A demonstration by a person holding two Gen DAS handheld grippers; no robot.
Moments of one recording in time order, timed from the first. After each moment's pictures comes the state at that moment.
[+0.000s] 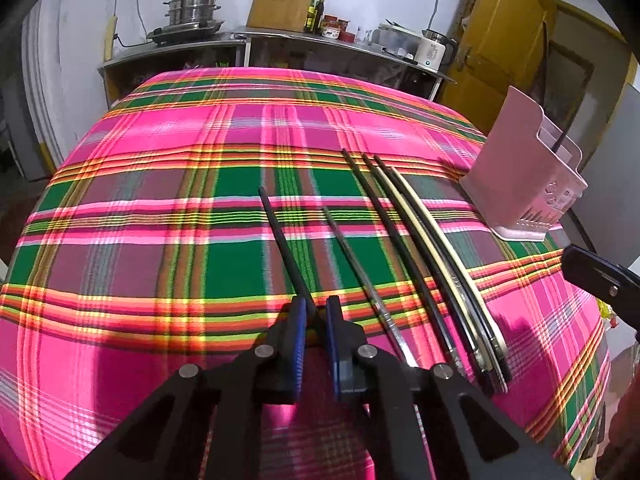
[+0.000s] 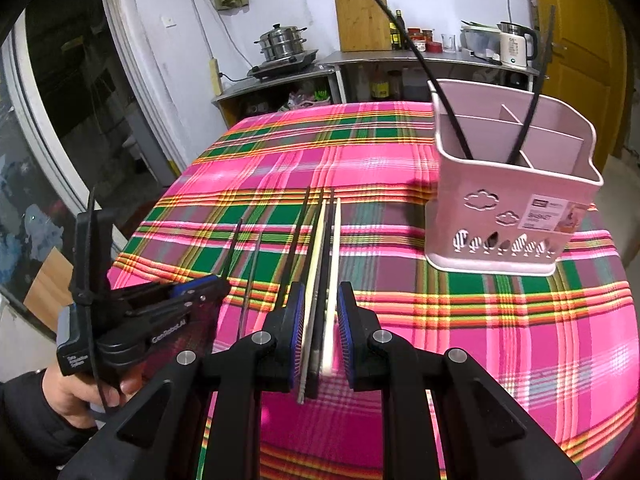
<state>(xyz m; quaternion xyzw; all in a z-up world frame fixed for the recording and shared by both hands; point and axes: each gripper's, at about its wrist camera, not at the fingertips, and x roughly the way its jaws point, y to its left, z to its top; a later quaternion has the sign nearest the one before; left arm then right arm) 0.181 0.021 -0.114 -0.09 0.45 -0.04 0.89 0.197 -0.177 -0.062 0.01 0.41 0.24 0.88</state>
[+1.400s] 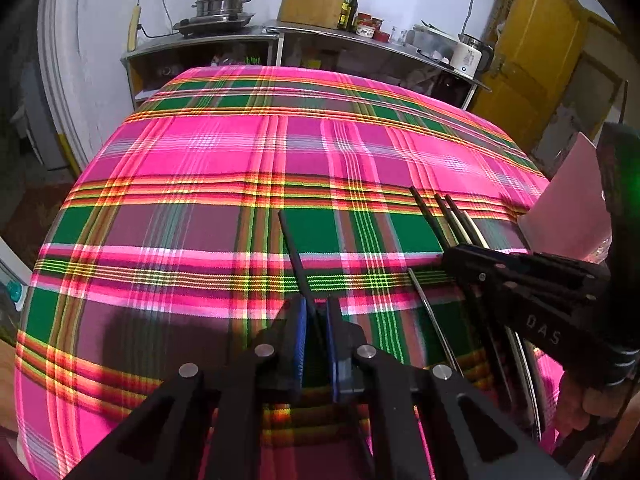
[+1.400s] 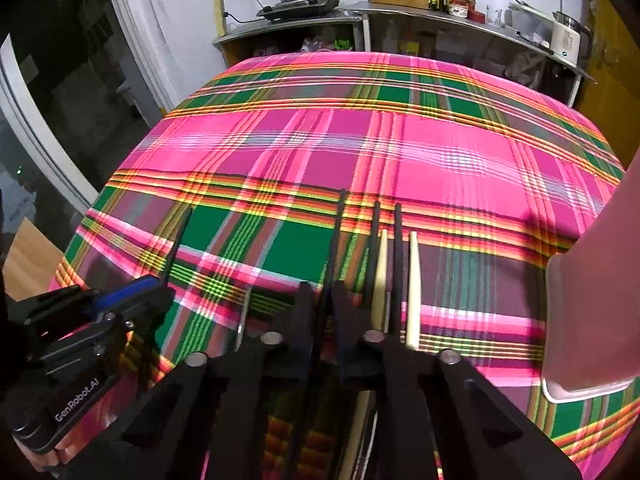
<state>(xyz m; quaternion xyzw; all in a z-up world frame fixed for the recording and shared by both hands) 0.229 0.066 -0.116 -0.10 0.46 0.00 0.88 0.309 -0.076 -0.130 -0.05 0.48 0.24 0.84</state>
